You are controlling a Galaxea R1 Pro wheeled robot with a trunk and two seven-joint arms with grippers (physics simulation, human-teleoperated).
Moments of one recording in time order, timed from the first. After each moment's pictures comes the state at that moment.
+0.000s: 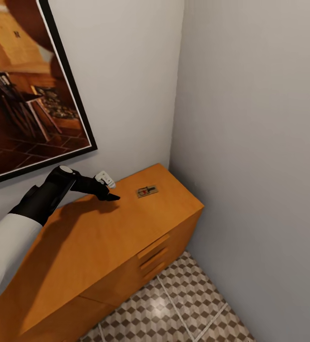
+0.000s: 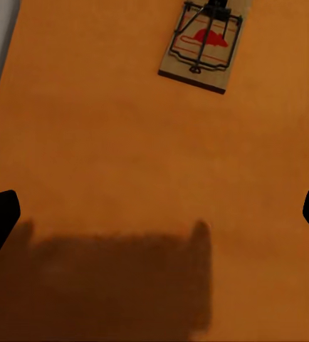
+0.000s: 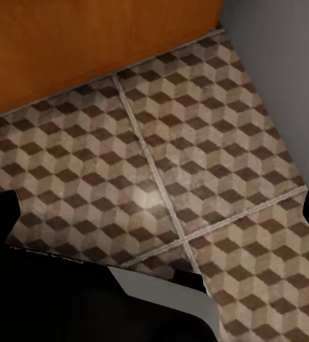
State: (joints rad) left arm -1.15 0.29 -0.40 -0.96 -0.21 0.63 -0.98; right arm -0.29 0.05 0.32 -0.02 -0.07 -0.74 -0.08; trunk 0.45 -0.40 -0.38
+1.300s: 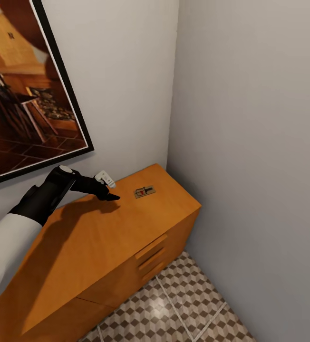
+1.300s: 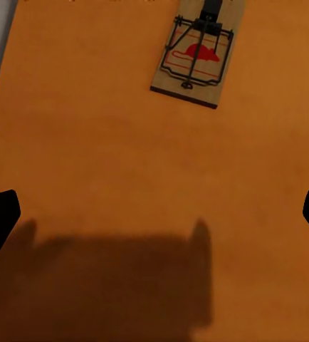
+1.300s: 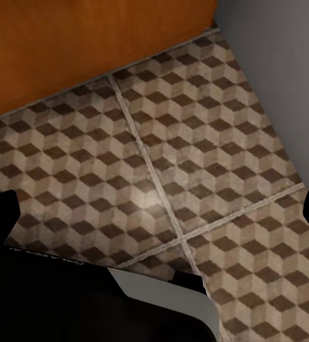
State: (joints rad) left arm -1.15 0.29 -0.40 -0.96 -0.21 0.63 -0.98; right arm -0.29 0.05 0.32 -0.02 -0.07 -0.74 -0.08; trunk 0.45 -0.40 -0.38
